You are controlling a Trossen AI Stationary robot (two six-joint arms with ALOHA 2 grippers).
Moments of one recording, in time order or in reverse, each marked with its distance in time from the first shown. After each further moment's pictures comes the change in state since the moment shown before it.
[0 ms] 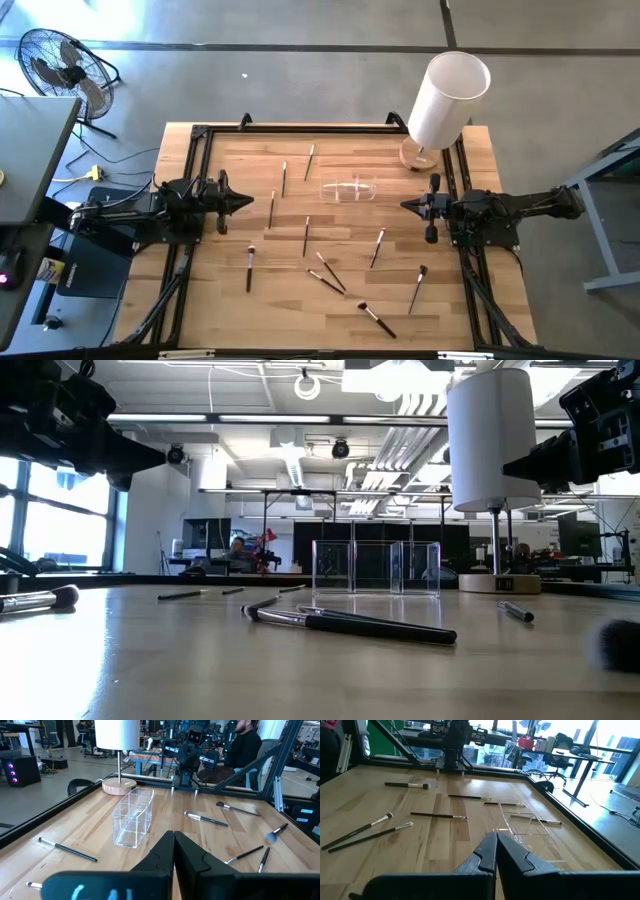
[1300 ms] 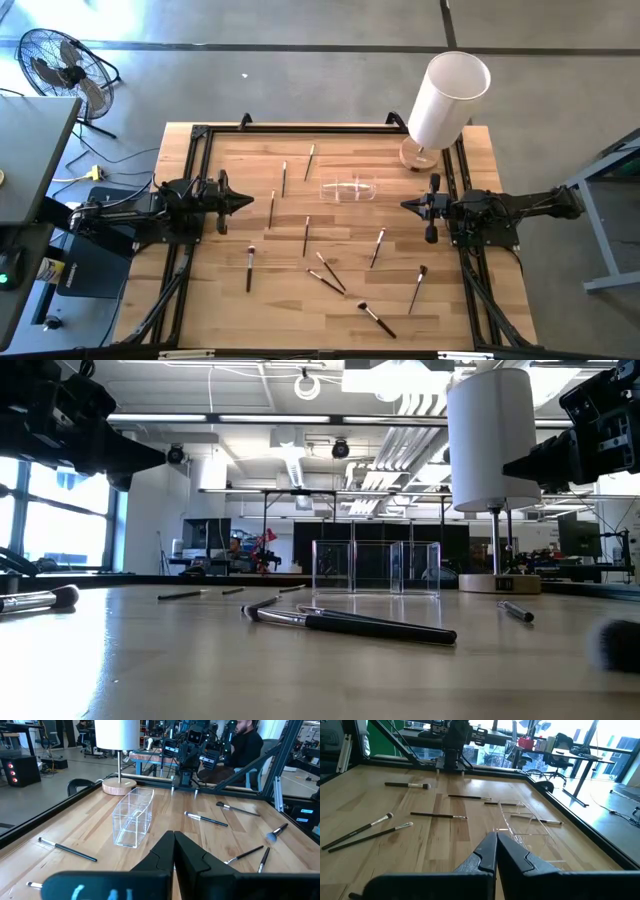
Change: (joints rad) left arm 0.000 0.000 0.000 0.000 0.000 0.000; right arm 0.000 0.000 0.000 0.000 0.000 0.000
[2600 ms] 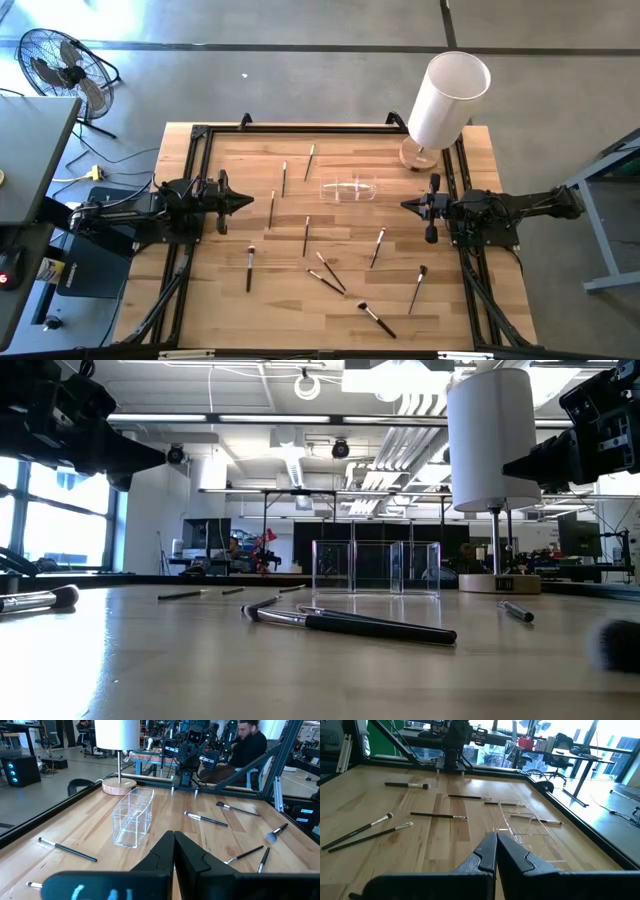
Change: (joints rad) left arm 0.000 0.000 0.000 0.000 0.000 0.000; right arm 0.000 0.000 0.000 0.000 0.000 0.000
